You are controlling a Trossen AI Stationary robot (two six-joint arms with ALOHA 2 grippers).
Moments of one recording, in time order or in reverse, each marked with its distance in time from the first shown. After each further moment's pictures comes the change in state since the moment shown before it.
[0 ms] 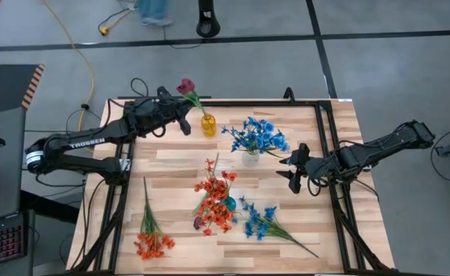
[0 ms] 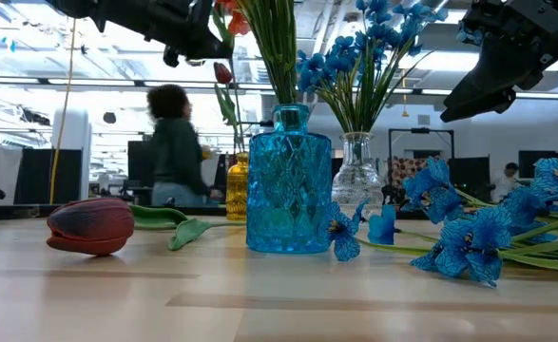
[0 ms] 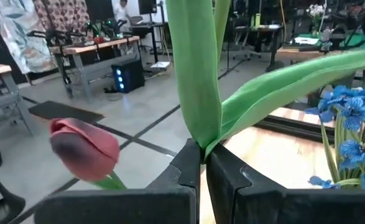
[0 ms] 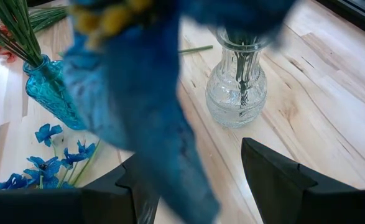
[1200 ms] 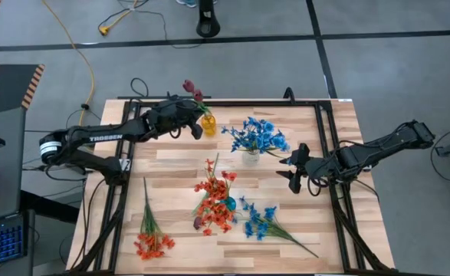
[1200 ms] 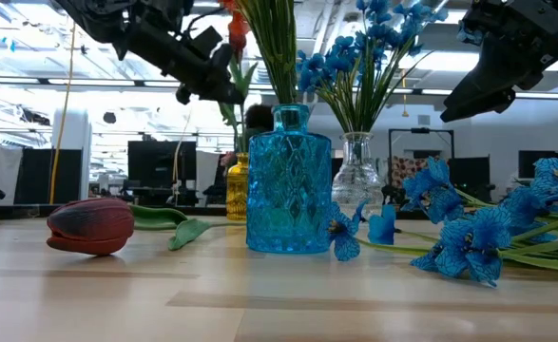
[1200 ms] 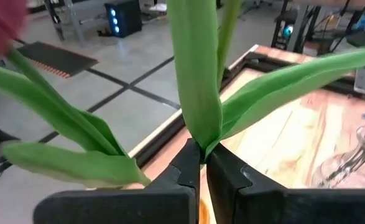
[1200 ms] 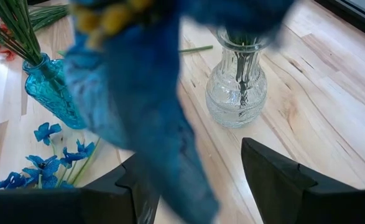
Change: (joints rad) left arm 0.008 0.208 0.000 -0.022 -0.003 -0.095; right arm 0.000 0.000 0.000 0.000 0.000 -0.008
